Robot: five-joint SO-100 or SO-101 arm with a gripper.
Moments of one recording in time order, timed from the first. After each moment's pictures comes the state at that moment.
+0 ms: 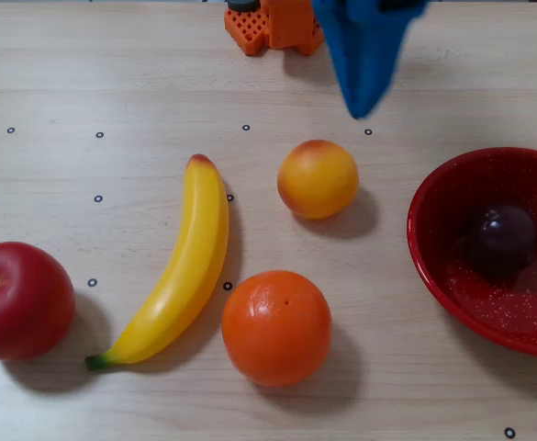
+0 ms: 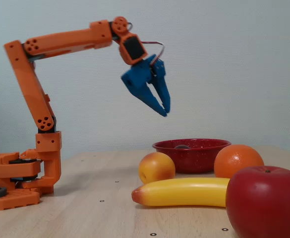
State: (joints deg) arm -12.6 112.6 91.6 74.4 -12.3
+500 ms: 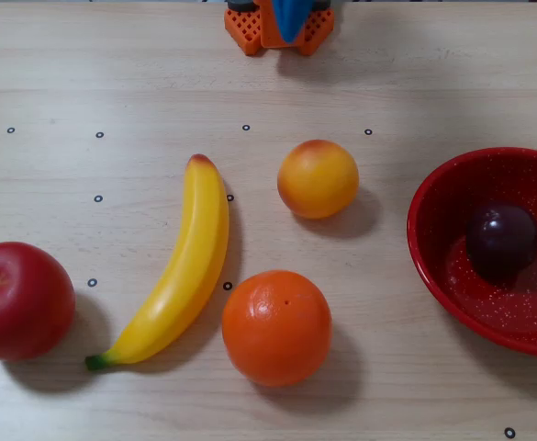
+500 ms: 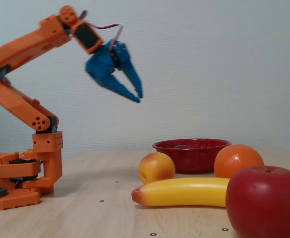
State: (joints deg) arm -1.9 145.2 110.4 78.2 -11.0
